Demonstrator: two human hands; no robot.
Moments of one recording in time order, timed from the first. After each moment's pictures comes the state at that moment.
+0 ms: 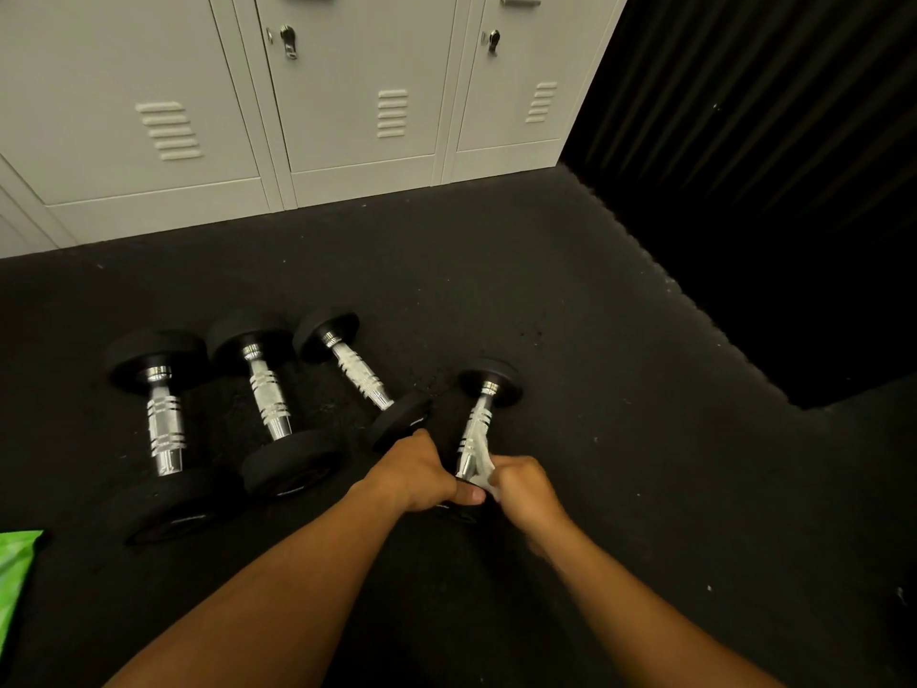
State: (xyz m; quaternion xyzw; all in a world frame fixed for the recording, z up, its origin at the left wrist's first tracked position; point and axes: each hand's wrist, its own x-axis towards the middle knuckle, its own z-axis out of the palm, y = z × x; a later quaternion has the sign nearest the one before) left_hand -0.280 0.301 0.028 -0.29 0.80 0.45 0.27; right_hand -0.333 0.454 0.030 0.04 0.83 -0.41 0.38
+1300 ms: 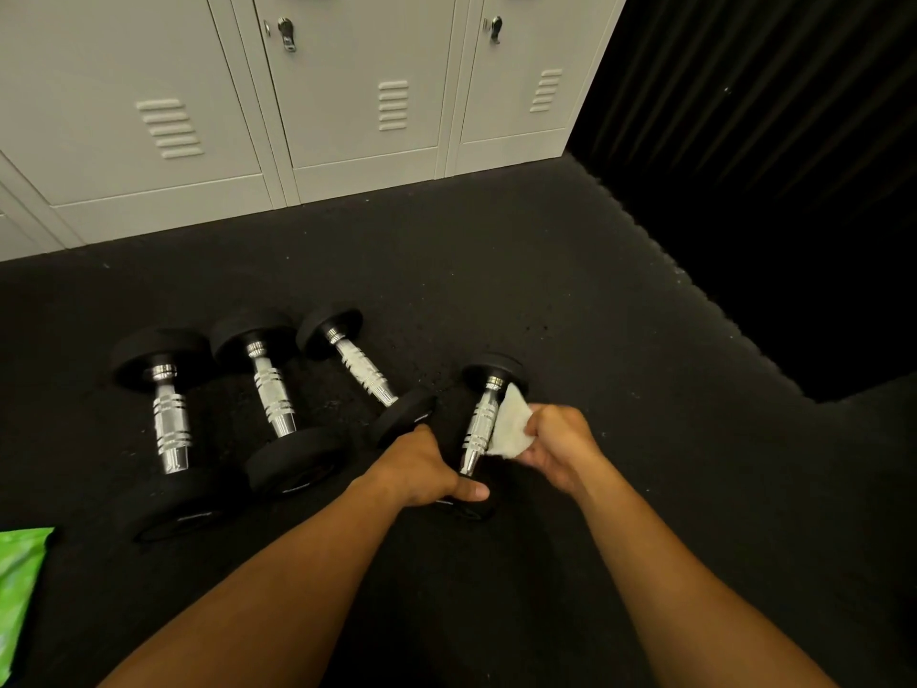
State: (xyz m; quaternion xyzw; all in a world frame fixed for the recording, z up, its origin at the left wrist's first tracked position) left_hand -0.281 0.297 0.031 -0.29 0.80 0.45 0.27; right_hand -0.389 0.449 0.061 0.17 0.73 -0.56 0.37
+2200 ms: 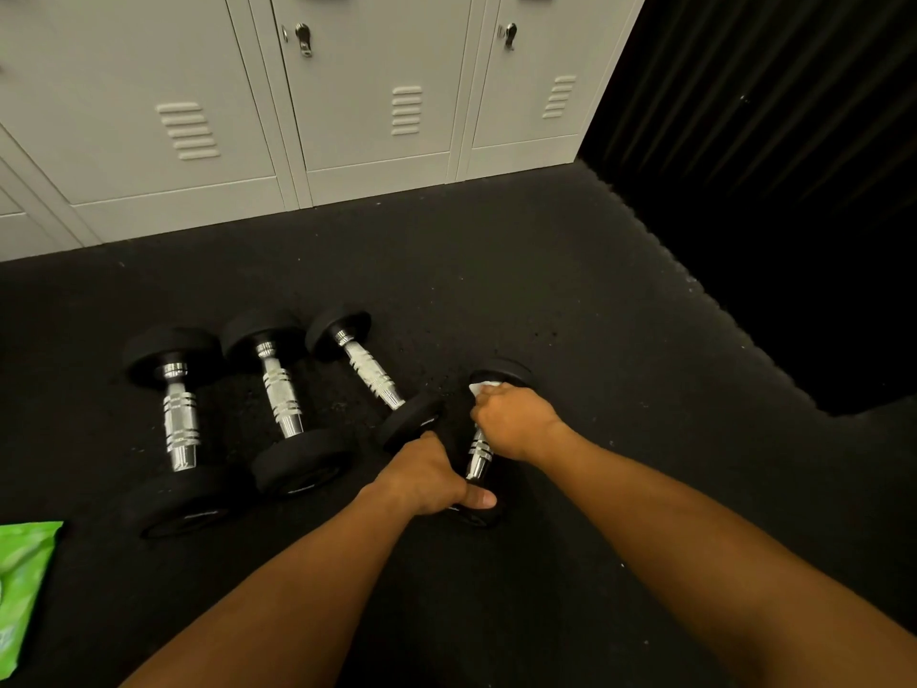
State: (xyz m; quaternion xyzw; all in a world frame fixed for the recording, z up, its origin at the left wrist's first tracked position) left_hand -0.280 0.303 0.034 -0.30 0.79 0.45 0.27; right_hand -0.420 0.403 0.025 -0.53 0.80 0.20 0.17
